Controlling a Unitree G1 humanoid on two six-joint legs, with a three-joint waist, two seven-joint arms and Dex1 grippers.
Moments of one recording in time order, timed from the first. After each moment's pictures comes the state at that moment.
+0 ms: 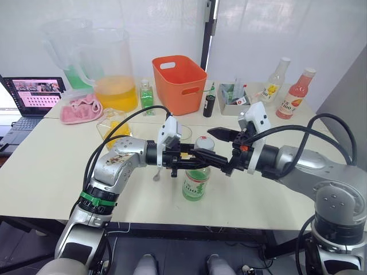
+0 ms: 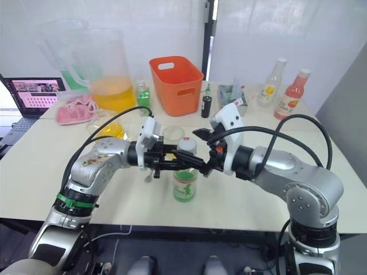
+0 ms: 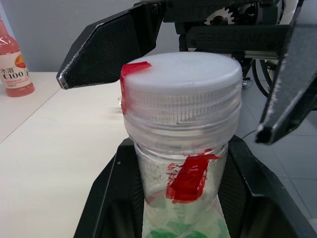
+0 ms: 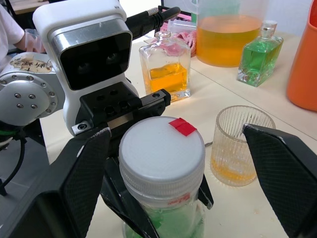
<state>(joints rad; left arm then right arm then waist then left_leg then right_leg) -0.74 0.43 -0.19 -0.01 -0.49 0.50 -1.19 -0.63 -0.54 -0.13 -0.64 0.98 1.18 0.32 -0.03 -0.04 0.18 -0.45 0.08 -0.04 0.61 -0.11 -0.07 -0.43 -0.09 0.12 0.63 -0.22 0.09</state>
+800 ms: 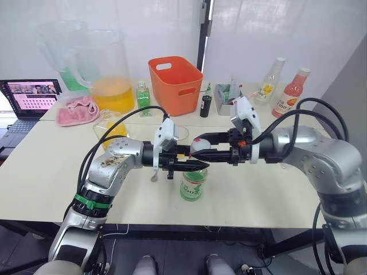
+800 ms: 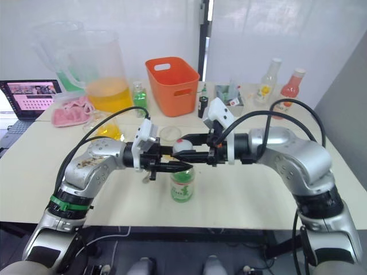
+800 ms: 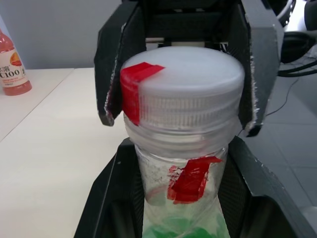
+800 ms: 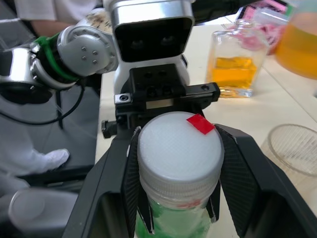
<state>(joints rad) -0.70 0.50 -0.17 -0.08 -0.49 0.51 -1.18 -0.86 -0.72 0.20 -0.21 0.72 0.76 1.06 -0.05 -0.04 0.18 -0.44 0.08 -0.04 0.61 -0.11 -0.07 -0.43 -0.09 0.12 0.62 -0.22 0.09</state>
